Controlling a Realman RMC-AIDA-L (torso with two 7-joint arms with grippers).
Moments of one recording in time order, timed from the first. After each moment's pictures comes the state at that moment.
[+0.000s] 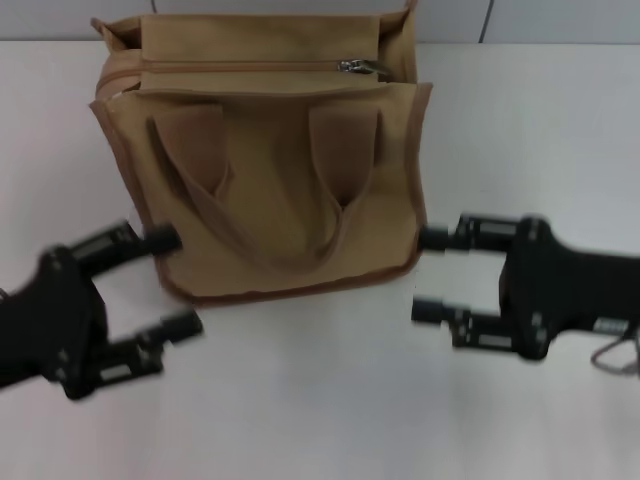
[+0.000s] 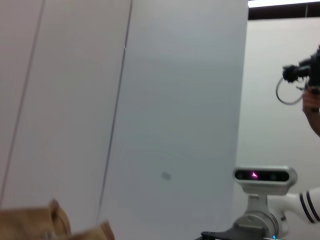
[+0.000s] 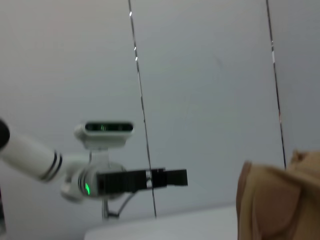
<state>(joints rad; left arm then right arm) -0.17 -2.03 0.88 0.63 1.48 1.99 -1.06 0.27 2.08 -1.19 -0.83 -1.48 -1.70 1.19</state>
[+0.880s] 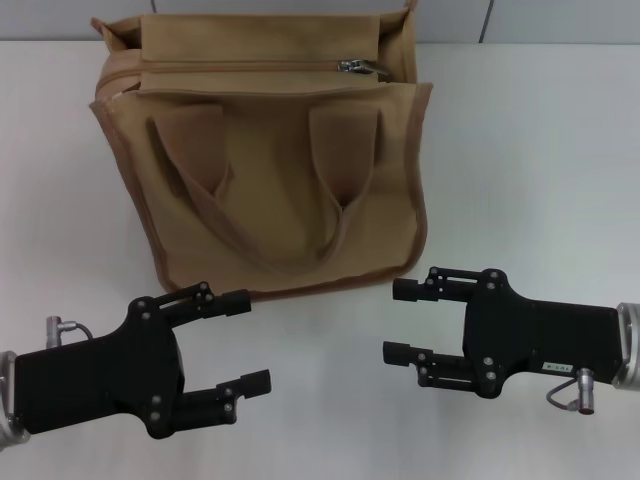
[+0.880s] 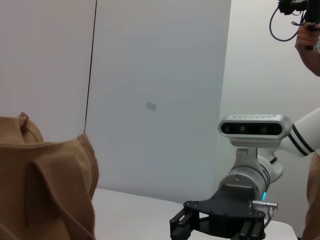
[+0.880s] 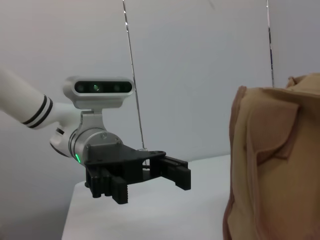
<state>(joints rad) -0.23 -2.06 0.89 0.52 1.71 1.84 -0.89 0.36 2.08 -1.19 -0.52 -1.54 -1.59 0.95</state>
